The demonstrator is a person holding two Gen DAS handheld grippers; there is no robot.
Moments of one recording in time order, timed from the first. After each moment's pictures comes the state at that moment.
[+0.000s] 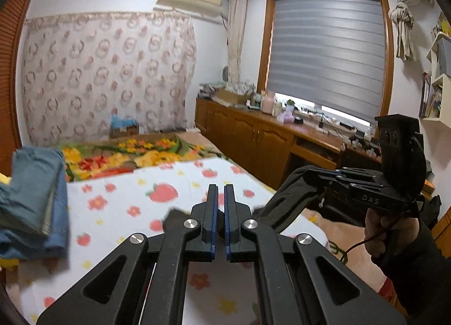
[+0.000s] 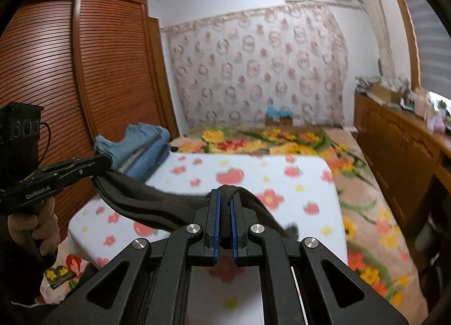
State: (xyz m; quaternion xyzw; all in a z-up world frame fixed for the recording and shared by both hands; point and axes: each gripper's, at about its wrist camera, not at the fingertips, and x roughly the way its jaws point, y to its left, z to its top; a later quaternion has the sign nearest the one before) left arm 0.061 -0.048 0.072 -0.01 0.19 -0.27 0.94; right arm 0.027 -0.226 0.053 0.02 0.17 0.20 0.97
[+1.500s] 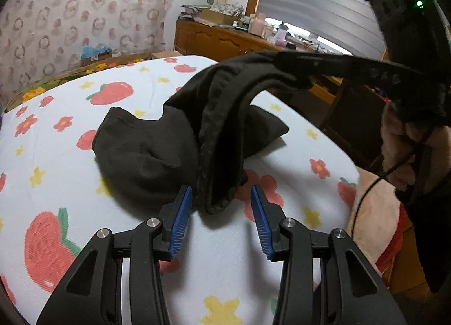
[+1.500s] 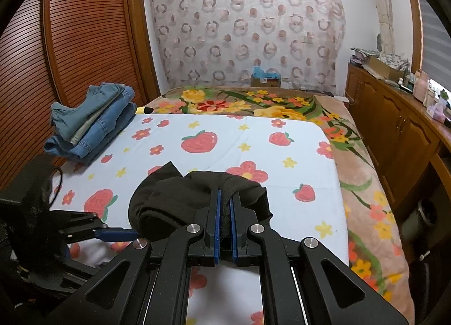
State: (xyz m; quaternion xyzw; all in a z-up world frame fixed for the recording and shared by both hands) left arm 0.136 -0.126 -0.082 0.03 0.38 -0.31 0.87; right arm 0.151 -0.197 0.032 -0.01 0.27 0.15 0.95
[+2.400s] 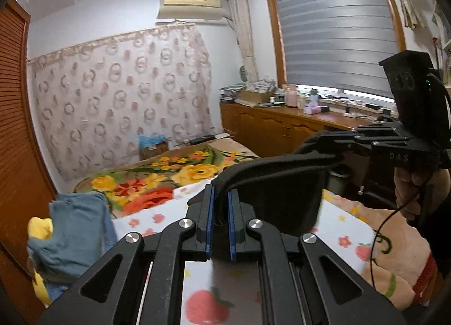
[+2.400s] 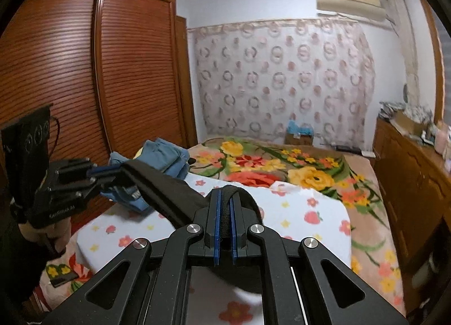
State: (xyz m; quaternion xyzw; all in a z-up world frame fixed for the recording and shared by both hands) left arm 0.107 -0.019 0.106 0.09 0.17 -0.20 0.96; right arm 0.096 -0.181 0.120 -0.03 0.15 0.24 0.96
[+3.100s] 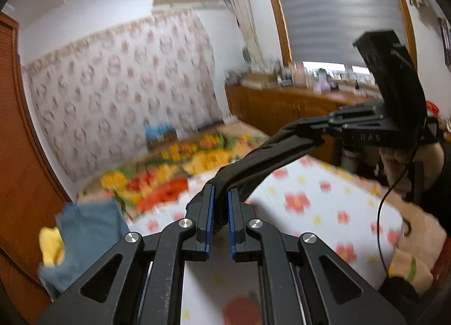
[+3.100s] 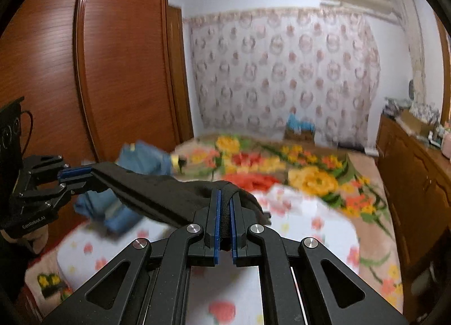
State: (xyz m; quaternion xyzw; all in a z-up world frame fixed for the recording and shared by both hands) left arm 0.157 -0.006 0.076 0.13 0.22 -0.20 0.94; right arm 0.206 -0.158 0.107 -0.04 0.19 0.23 0.95
